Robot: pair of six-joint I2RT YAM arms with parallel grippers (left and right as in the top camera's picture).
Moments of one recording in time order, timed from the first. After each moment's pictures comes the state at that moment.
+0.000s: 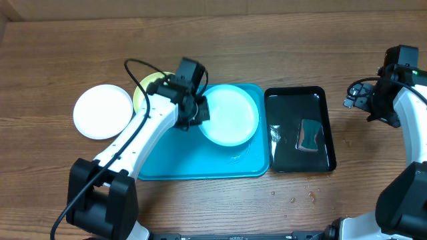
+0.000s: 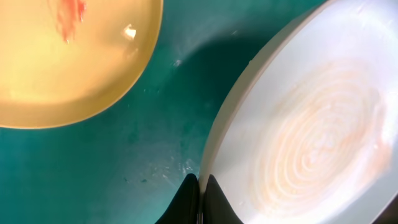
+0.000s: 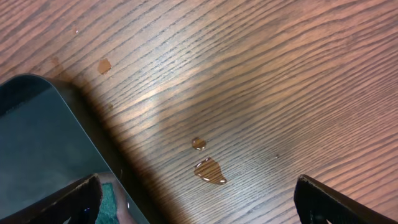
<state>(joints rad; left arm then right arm) -0.39 1.74 1.35 -0.93 0.07 -0.54 -0.26 1.69 1.37 -1.02 0.09 0.22</state>
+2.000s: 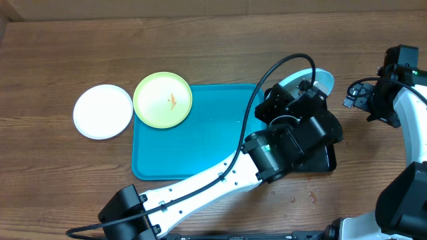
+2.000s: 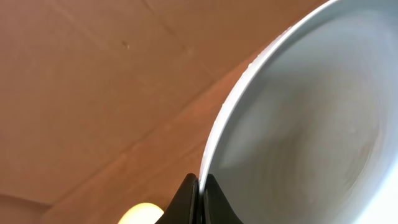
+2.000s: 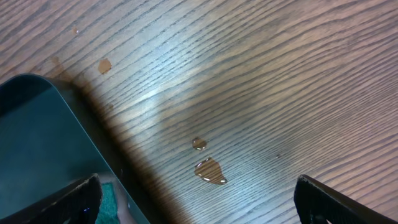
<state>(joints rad) -1.11 1.76 1.54 -0.42 -0.99 0.07 -0.26 1.69 1.37 -1.02 0.09 0.22</state>
